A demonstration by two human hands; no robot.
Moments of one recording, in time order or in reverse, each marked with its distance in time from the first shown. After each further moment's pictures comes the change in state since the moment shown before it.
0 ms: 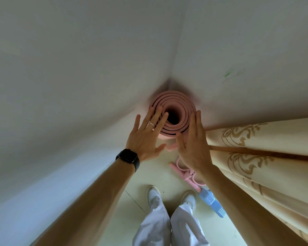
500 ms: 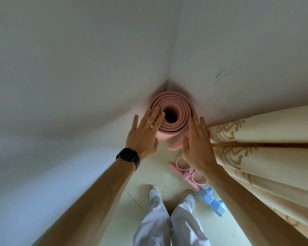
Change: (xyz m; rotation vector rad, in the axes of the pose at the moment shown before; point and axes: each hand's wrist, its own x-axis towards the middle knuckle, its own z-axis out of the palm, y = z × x) left_hand -0.011 0.006 -0.010 -0.022 0.014 -0.069; right_hand -0.015 0.008 -0.019 -0.150 -0.079 -0.035
